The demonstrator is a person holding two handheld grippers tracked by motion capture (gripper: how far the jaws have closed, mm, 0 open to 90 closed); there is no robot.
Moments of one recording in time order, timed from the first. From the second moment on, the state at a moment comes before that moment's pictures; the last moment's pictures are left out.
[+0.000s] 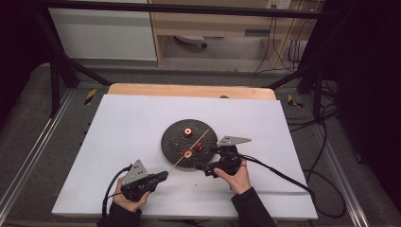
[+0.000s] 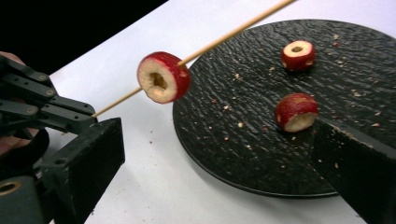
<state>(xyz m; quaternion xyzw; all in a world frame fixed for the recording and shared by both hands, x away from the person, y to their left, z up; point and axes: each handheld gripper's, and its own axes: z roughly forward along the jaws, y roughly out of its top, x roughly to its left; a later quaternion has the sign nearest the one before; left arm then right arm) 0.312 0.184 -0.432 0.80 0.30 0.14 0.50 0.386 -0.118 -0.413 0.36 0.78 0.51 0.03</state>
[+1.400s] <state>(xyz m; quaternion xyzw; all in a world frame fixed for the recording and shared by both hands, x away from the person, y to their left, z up) 0.302 0.159 -0.439 0.81 0.27 0.13 0.50 0.382 -0.116 -0.418 0.36 0.75 0.55 -0.03</state>
